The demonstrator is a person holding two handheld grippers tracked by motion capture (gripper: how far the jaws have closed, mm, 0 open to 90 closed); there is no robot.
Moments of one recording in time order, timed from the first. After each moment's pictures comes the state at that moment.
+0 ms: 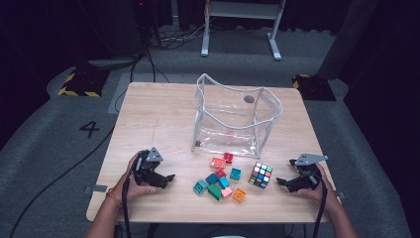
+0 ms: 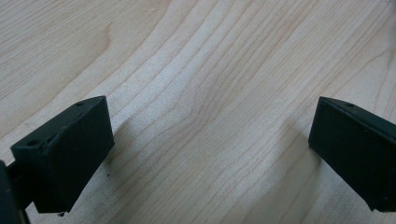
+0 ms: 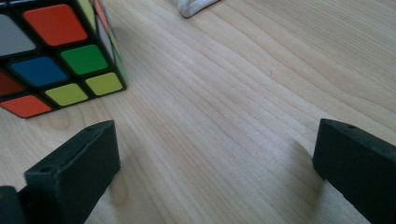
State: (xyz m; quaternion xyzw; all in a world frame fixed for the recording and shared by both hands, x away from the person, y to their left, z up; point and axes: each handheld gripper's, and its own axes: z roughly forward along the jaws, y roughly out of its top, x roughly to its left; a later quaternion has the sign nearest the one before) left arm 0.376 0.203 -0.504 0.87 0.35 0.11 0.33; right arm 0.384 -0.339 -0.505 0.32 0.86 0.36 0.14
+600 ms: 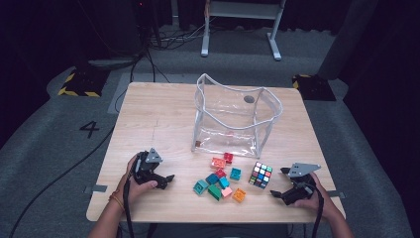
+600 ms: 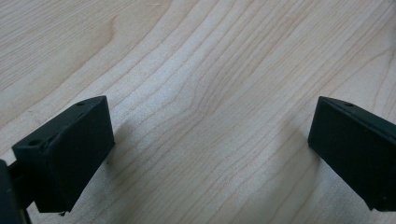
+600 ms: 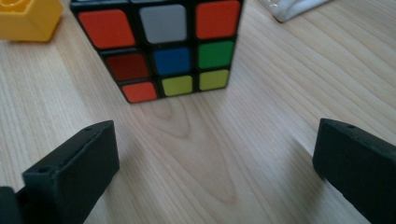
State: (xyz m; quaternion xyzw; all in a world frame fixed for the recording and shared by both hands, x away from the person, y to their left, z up) left arm 0.371 0.204 -0.504 0.86 0.36 0.12 0.33; right arm 0.355 -0.313 -0.505 0.26 0.89 0.37 0.11
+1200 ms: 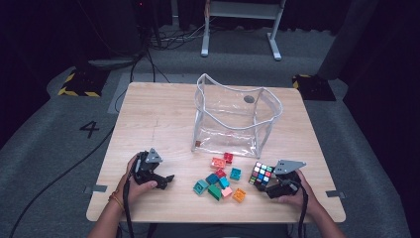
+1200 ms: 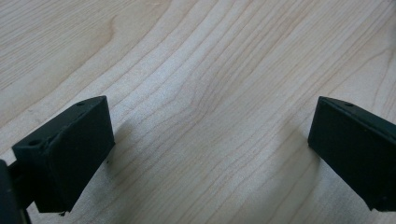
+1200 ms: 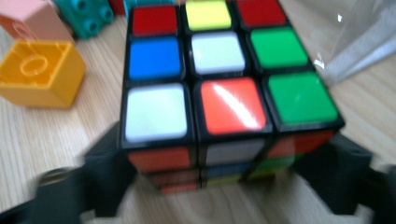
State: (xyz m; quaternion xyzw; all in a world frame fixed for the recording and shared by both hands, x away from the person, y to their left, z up) left arm 0.371 0.205 -0.503 0.87 0.36 0.13 0.32; right arm 0.363 -0.269 -0.503 0.24 0.88 0.39 0.11
